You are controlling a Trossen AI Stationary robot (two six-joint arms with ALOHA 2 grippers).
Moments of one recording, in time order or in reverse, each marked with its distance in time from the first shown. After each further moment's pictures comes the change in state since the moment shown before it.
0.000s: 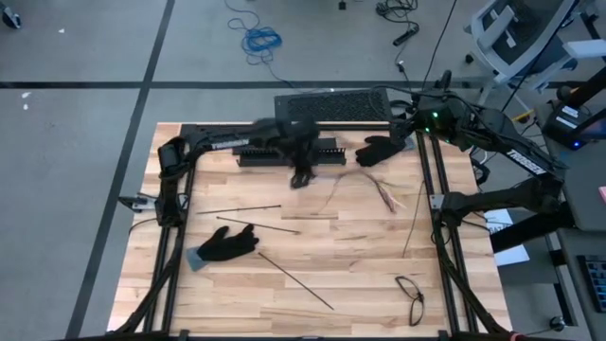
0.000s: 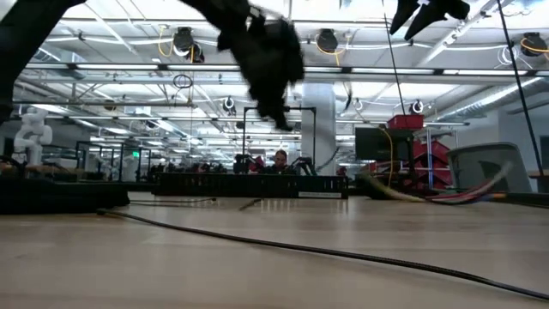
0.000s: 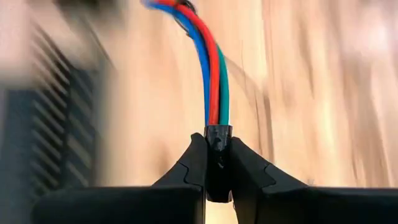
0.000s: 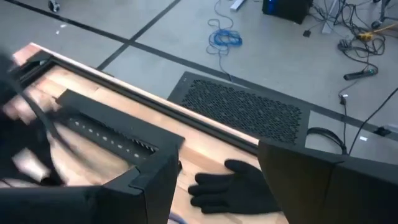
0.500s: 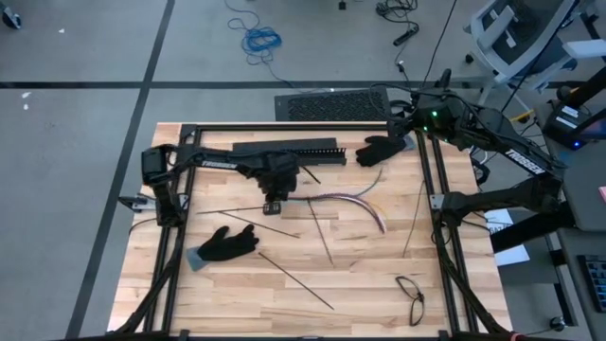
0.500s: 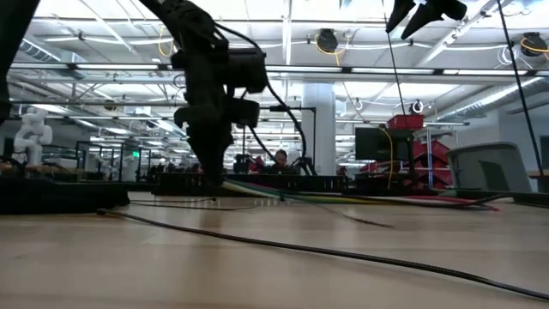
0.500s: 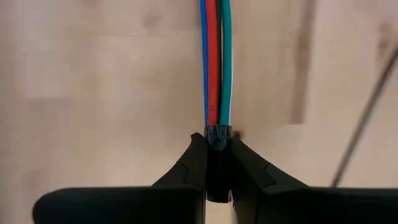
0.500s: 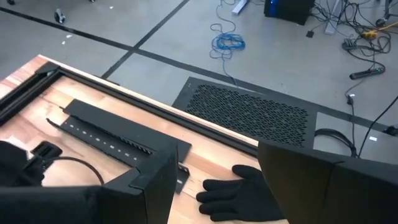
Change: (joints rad) left arm -0.096 -0.146 -0.523 0.107 -0.213 -0.036; right arm 0.000 0.009 0.000 0.035 -0.003 0.029
